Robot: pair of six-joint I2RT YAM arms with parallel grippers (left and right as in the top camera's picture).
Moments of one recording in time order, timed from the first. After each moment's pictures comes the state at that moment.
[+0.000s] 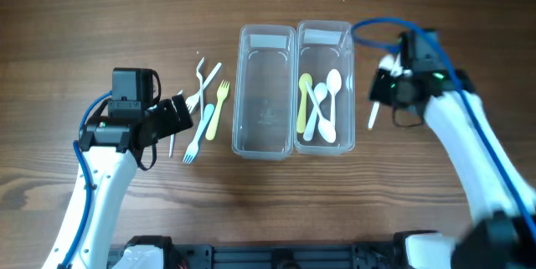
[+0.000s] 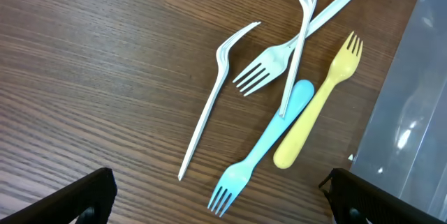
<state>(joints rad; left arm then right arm) -0.05 1.22 0.92 -0.83 -0.06 -0.31 0.08 1.46 1.11 -0.76 -0.04 0.37</state>
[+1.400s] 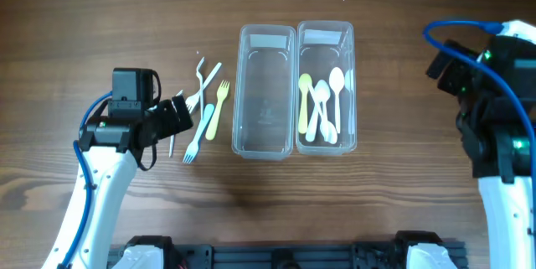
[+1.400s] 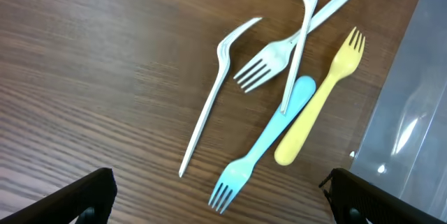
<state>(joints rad) -0.05 1.22 0.92 -0.84 -0.06 -0.31 -0.05 1.09 1.21 -0.75 0.33 0.25</state>
